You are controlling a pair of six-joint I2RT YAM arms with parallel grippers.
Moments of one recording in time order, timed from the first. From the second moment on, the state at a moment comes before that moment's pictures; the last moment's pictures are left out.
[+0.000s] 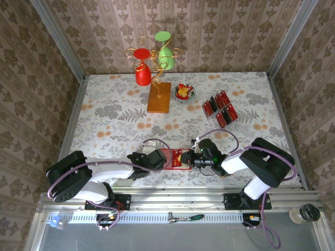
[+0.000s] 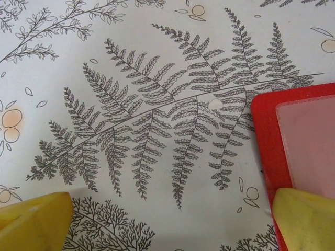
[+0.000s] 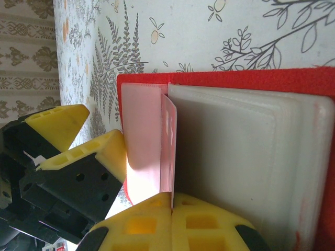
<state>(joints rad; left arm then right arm) -1.11 1.38 0.50 -0.27 -0.54 -0.76 0.72 1.60 0.31 0.69 -0.40 1.07</state>
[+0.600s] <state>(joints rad) -1.11 1.38 0.50 -0.26 -0.54 -0.77 0.72 1.63 0.33 0.70 -0.42 1.07</state>
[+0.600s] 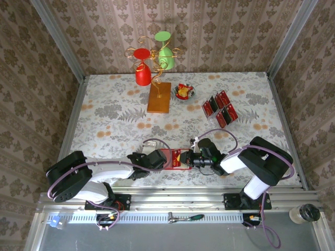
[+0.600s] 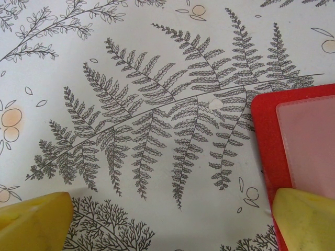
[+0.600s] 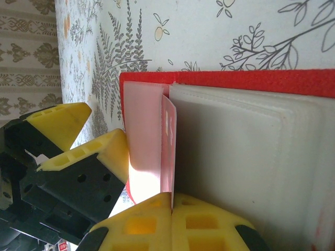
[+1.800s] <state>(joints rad) -1.11 1.38 0.47 -0.19 -0.55 -0.78 0.72 1.49 0.57 0.05 -0.40 0.82</state>
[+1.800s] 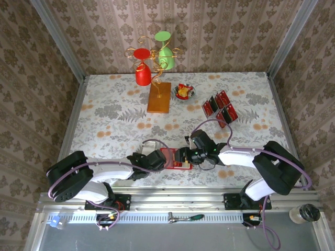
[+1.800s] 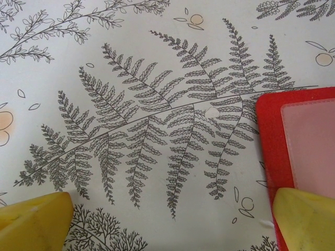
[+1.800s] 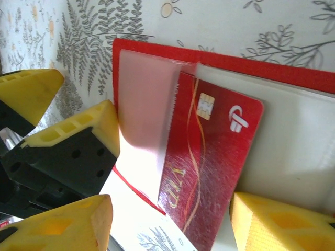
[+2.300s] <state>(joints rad) -1.11 1.38 0.47 -0.19 -0.55 -0.78 0.72 1.50 0.64 -0.05 -0.37 0.75</state>
